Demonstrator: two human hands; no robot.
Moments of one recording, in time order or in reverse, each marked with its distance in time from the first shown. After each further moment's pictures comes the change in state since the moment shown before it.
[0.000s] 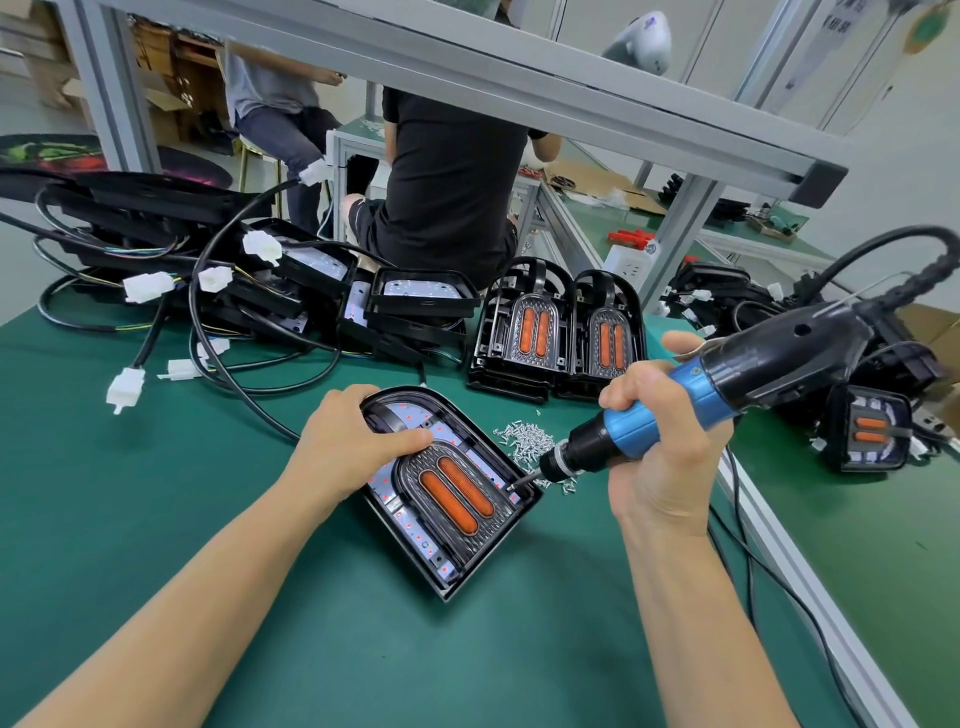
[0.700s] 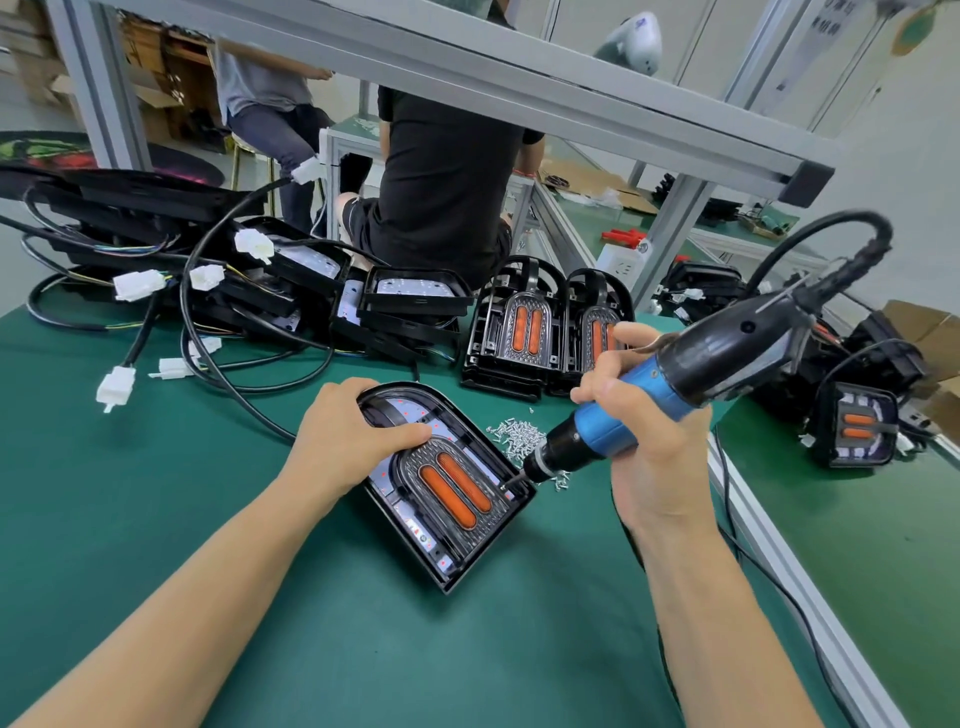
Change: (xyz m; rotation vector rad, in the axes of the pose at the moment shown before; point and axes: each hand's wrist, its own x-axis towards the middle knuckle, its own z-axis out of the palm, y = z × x) left_hand -0.002 0.007 0.002 -0.031 0.026 0.036; right_hand -0.001 -0.011 -0.004 -0.126 -0.210 0.135
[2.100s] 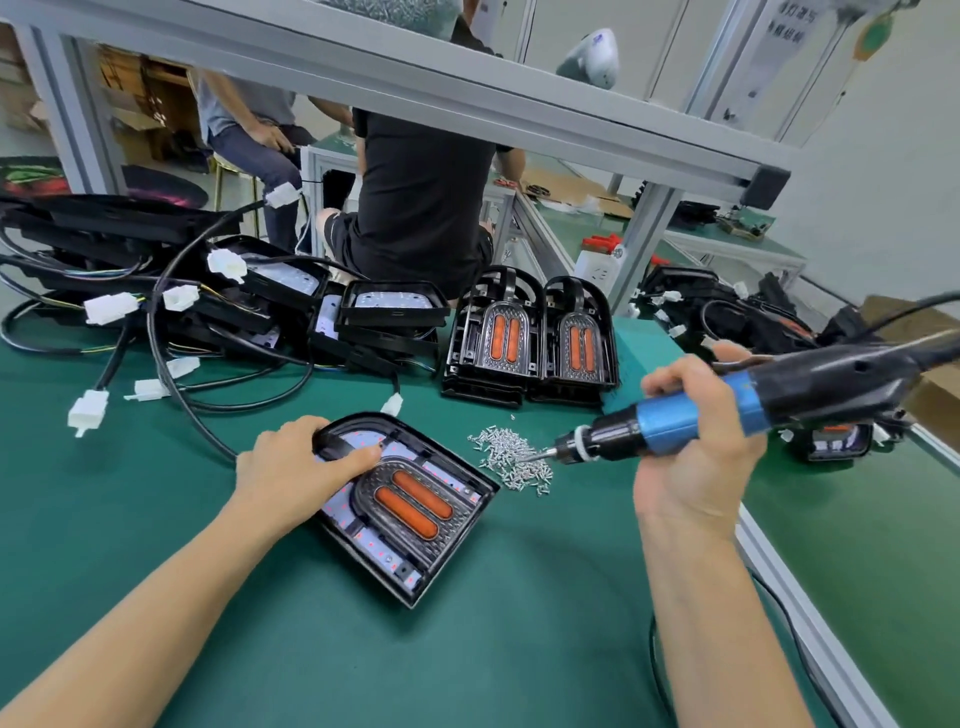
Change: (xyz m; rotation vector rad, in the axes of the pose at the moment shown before) left_hand -0.011 -0.011 -0.015 0.423 -0.079 -0.160; right_hand 0.008 -0.009 -0.028 0.190 0.412 -0.214
